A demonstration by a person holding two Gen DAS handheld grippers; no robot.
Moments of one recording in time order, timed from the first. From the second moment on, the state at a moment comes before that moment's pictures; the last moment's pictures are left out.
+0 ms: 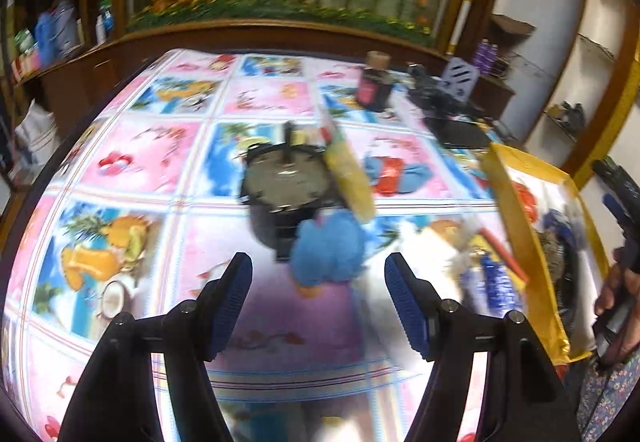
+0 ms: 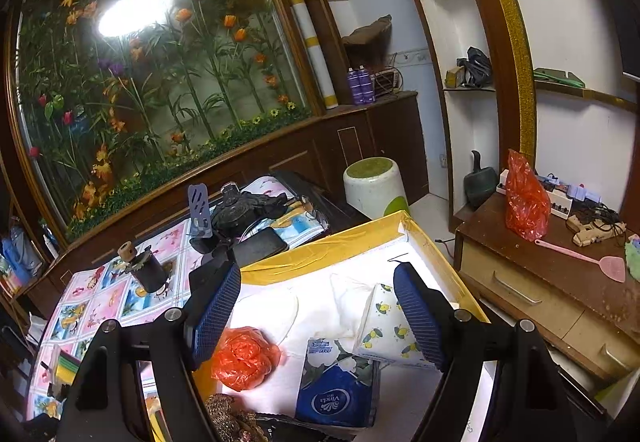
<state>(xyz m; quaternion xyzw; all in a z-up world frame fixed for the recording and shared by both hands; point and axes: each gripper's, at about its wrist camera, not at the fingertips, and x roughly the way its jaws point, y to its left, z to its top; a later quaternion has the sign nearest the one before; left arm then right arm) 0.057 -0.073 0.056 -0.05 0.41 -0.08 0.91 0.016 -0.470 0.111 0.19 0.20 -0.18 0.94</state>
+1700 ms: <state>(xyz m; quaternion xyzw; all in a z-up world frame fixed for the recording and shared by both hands) 0.066 -0.052 0.038 -0.05 0.47 -0.12 0.87 0.054 -0.310 0.098 0.19 0.31 0.08 0.93</state>
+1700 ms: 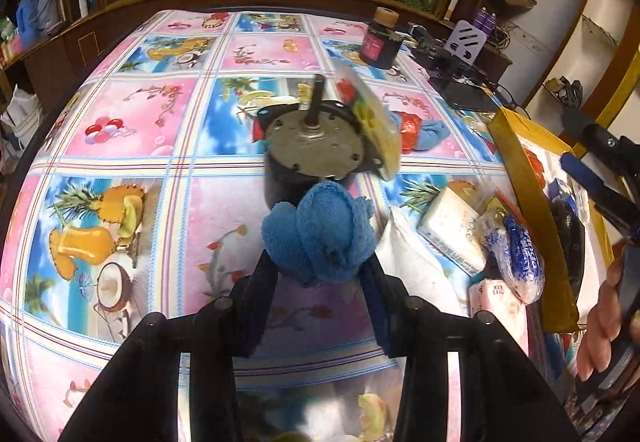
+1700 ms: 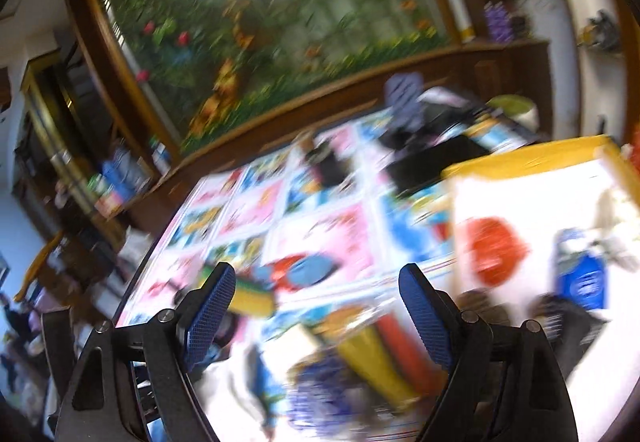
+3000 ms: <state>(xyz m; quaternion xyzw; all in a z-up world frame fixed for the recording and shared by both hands) 0.058 -0.044 0.053 -0.08 0.45 -0.15 0.88 0.075 -0.197 0.074 -0.05 0.30 0.15 0.94</state>
